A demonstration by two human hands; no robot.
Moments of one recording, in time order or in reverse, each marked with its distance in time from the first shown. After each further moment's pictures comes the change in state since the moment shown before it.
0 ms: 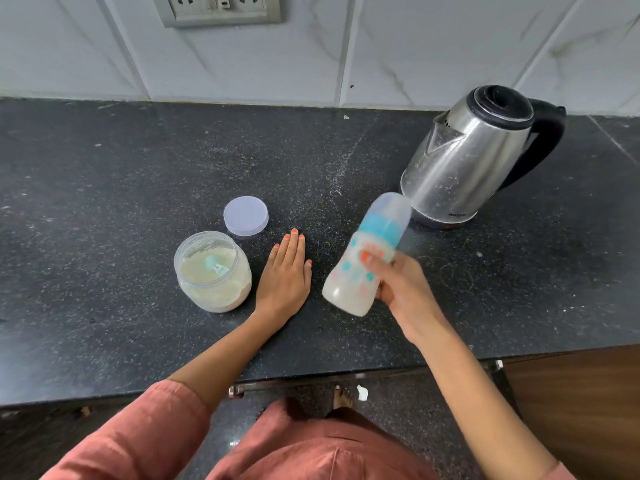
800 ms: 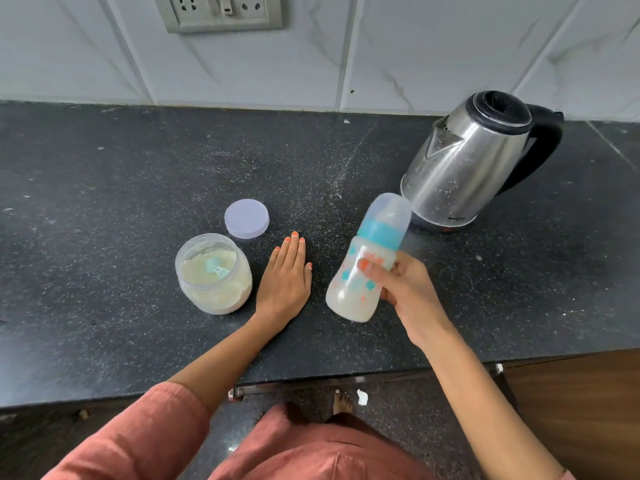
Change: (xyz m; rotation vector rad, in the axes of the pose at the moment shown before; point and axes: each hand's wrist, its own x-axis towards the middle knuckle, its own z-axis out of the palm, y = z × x) left_hand 0.000 0.001 -0.003 -0.011 -0.019 -0.008; right_hand -0.003 -0.003 -0.004 -0.088 -0.012 -0.072
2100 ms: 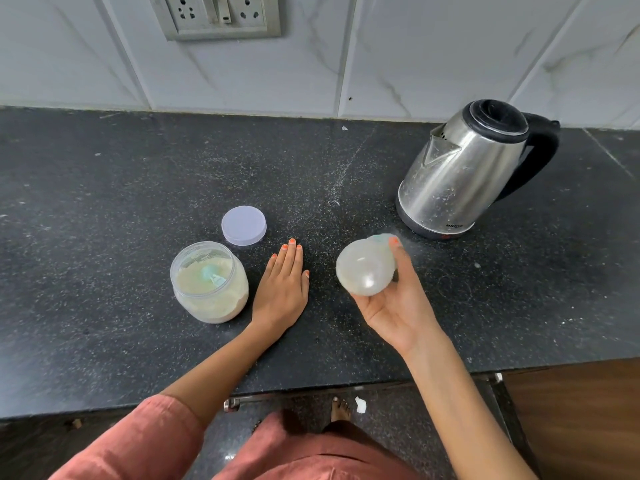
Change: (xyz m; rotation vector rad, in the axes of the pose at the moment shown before) left_hand 0.000 0.000 0.003 -0.003 0.027 -0.001; right_hand 0.006 -0.006 0.013 0.798 0.090 0.320
